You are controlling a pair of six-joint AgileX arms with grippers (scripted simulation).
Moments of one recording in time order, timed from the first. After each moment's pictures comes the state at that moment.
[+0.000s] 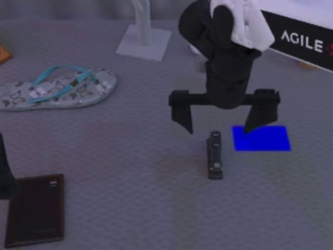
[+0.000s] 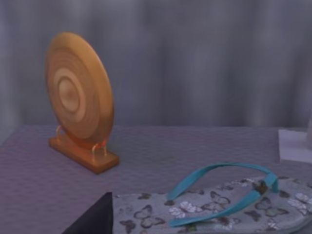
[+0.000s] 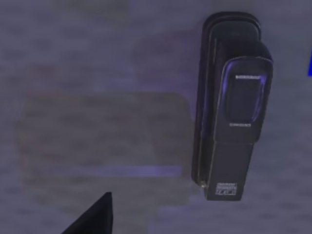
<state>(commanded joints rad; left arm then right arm) 0.00 0.00 0.00 0.00 0.00 0.00 0.60 2.18 1.84 -1.23 0.00 0.62</state>
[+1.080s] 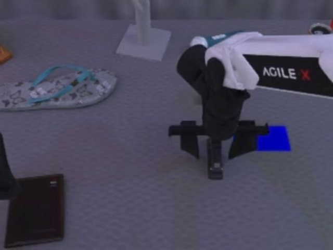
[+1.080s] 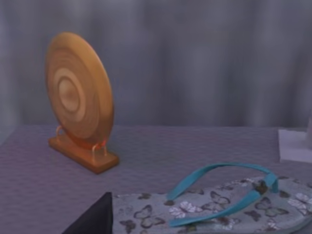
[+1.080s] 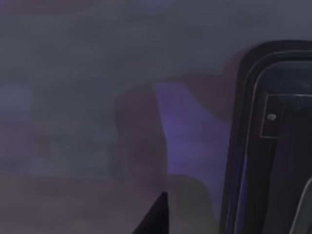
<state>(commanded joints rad) 0.00 0.00 0.00 0.00 0.00 0.00 0.60 2.25 1.64 -0.96 0.00 0.62</state>
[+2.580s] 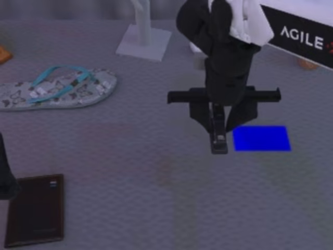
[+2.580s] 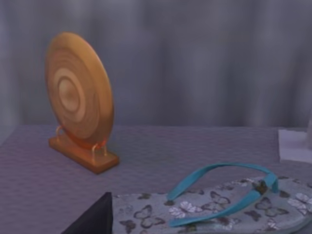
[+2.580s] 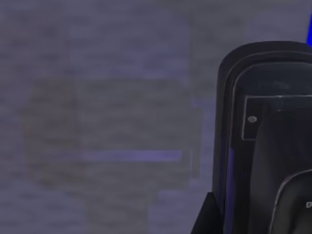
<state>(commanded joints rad) 0.00 0.00 0.00 0.00 0.00 0.00 0.61 2.17 1.89 -1.29 0.00 0.62</state>
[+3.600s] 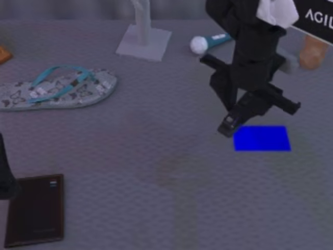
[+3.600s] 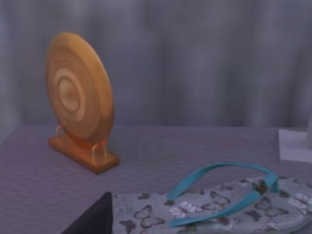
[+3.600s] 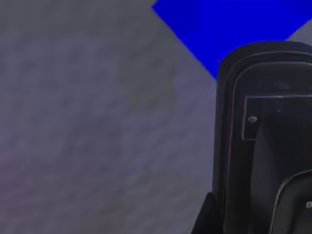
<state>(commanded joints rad) 0.00 0.00 0.00 0.00 0.00 0.00 0.49 2.19 1.92 -1.33 0.00 1.26</state>
